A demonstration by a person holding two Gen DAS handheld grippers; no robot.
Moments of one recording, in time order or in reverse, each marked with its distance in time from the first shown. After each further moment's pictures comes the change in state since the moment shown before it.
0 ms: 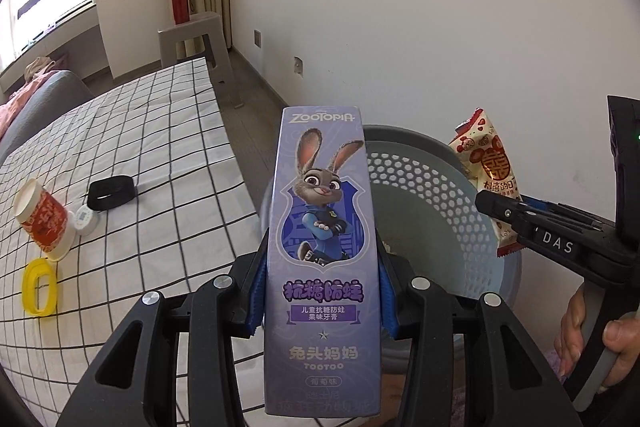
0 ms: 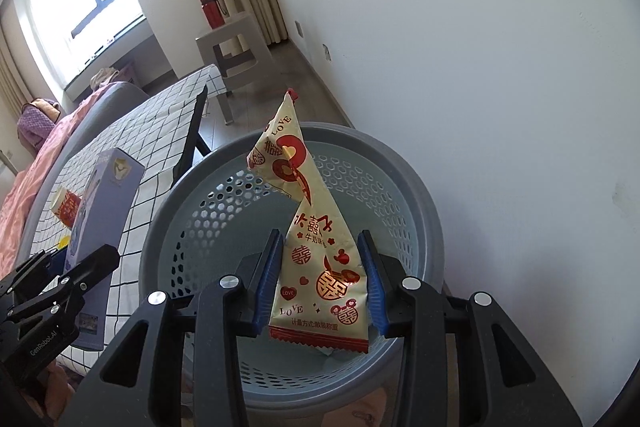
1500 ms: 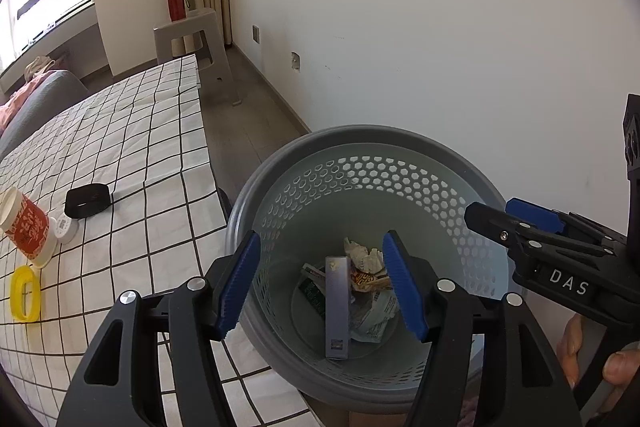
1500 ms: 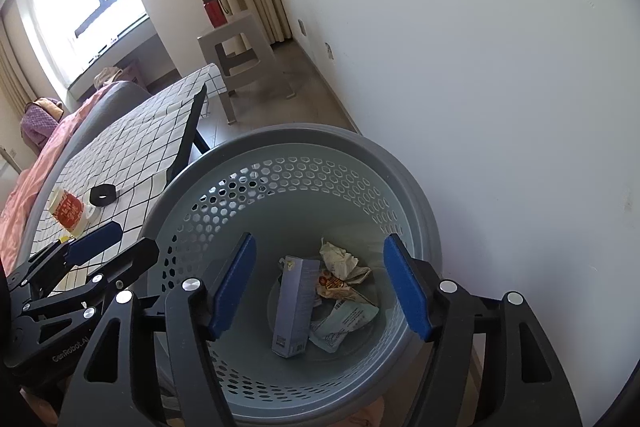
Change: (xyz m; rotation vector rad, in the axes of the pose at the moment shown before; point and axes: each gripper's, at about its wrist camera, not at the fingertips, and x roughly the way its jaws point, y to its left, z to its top) left arm 0.026 -0.019 0.010 -0.008 0.010 0.031; right arm 0.006 -0.001 0.005 -0.025 -0.011 0.034
